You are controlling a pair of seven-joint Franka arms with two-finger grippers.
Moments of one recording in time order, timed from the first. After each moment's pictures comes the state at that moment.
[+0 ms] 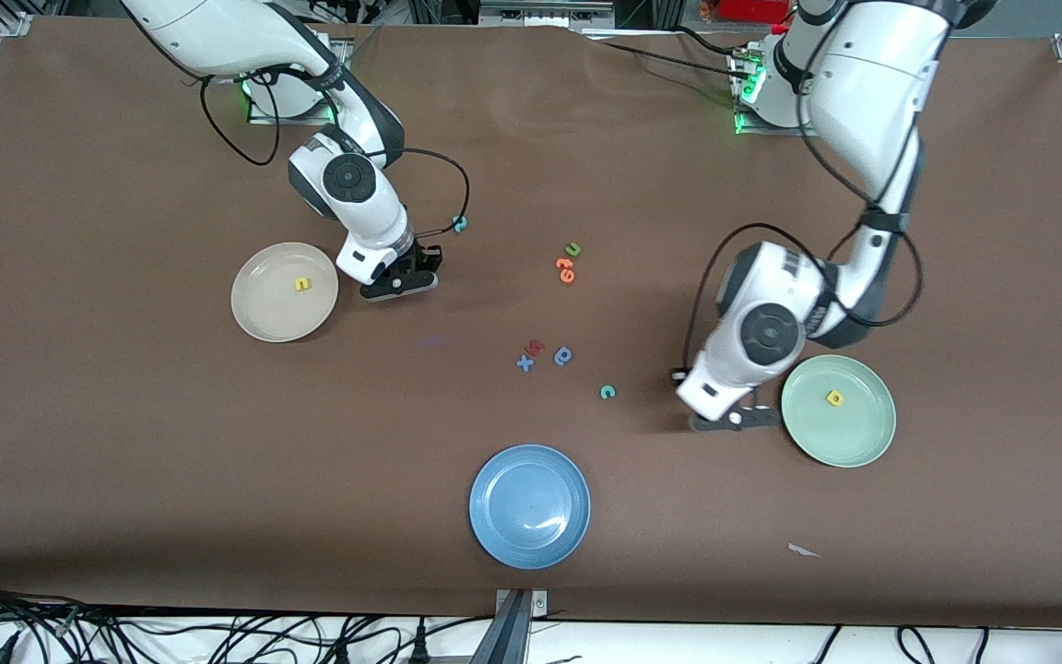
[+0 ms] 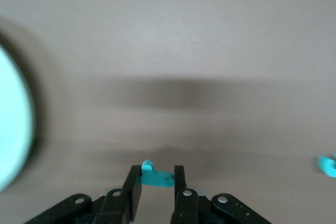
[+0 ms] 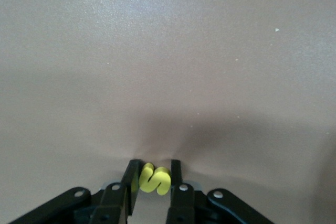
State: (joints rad) left arm -0.27 0.68 -0.02 -1.58 0.02 2.17 -0.38; right arm 0.11 0.45 0.45 -2.29 -0.35 2.69 0.62
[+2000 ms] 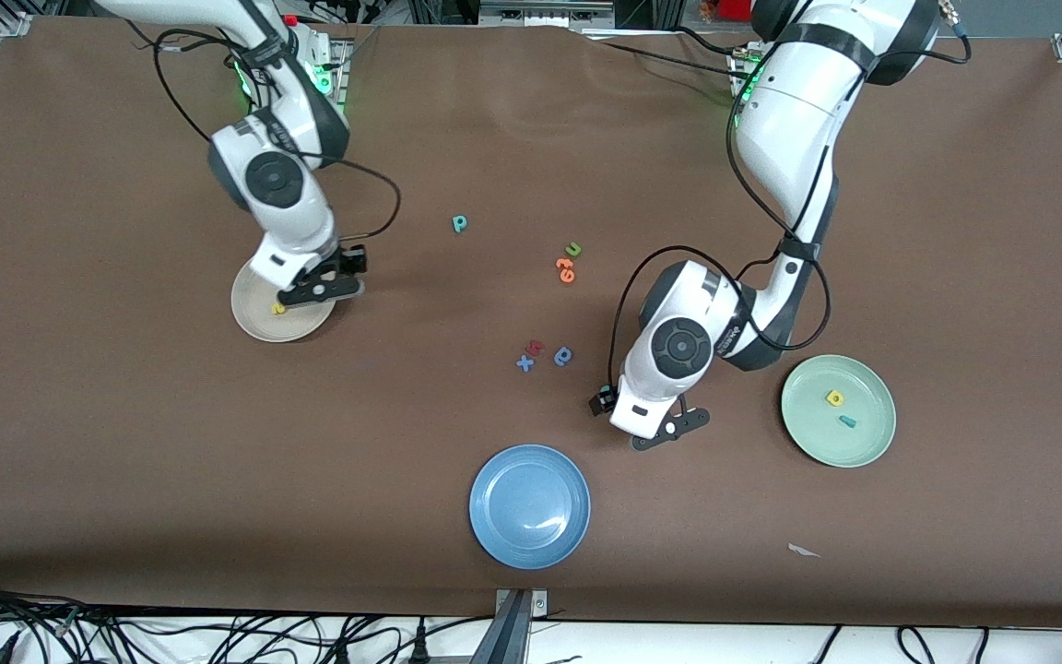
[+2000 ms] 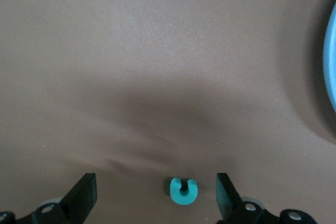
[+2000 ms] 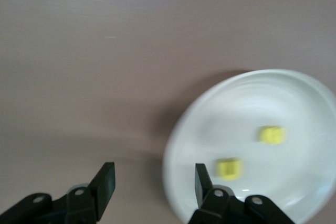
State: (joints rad) left arm -0.48 0.92 -0.01 -1.26 -0.07 2.16 -0.88; right arm -0.03 0.26 0.49 -2.31 -0.35 2.44 0.52
